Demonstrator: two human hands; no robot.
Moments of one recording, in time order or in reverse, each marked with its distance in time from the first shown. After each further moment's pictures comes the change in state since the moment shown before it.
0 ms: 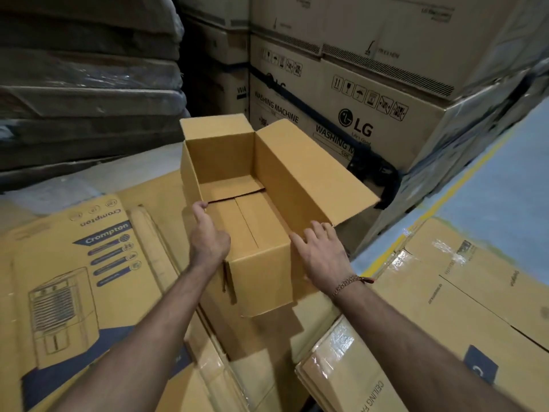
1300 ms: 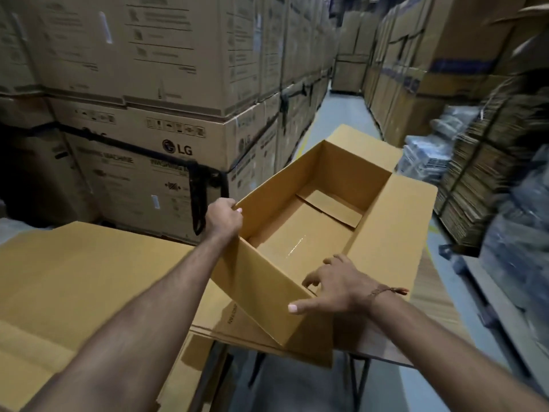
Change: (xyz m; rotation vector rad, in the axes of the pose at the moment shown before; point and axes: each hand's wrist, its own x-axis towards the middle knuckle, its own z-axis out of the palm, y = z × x) left_hand -0.358 0.203 0.059 -0.083 -0.440 0.675; right_hand -0.507 0.070 -0.085 0.514 -0.434 0.561
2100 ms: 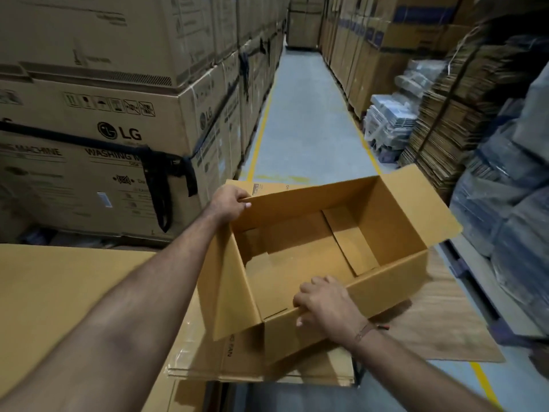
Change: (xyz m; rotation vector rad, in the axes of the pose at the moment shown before) left_hand 0.173 -0.027 0.104 0.187 -0.503 0.277; right_hand 0.139 -0.001 0.066 -0.089 0.263 -0.035
